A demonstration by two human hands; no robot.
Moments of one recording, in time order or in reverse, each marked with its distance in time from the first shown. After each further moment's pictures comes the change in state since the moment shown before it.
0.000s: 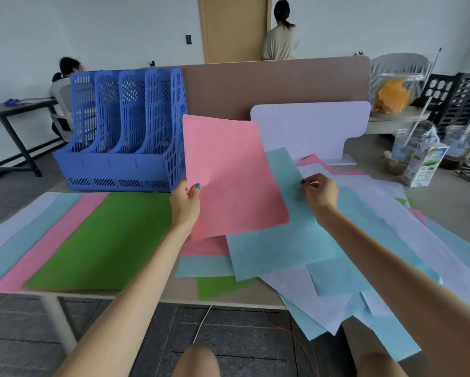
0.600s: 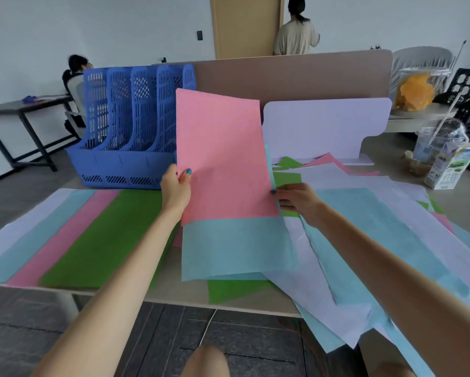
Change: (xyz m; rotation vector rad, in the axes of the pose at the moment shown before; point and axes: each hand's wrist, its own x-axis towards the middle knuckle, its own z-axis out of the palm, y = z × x) left_hand 0.039 0.000 -0.032 0.019 0.034 0.014; right_hand -0.019 -0.019 0.042 0.277 -0.610 0.162
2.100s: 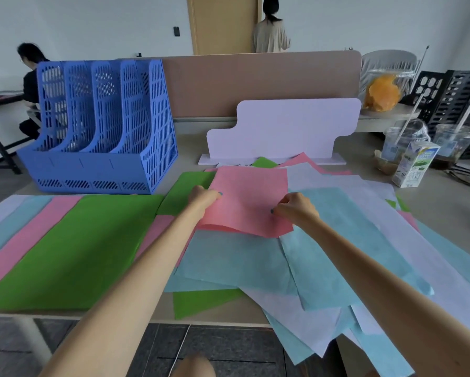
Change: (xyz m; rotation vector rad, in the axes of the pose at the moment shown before) left_hand -0.012 0.022 0.111 0.162 -0.396 -0.474; right_hand 0.001 0.019 -0.047 -0.776 0.285 0.123
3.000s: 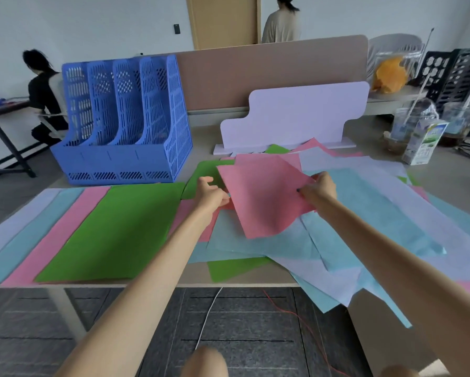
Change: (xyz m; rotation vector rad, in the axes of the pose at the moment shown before) left_hand -0.058 -0.037 -0.040 -0.431 -0.053 0.128; right_hand -0.037 -0.007 0.004 0.357 0.245 0.160
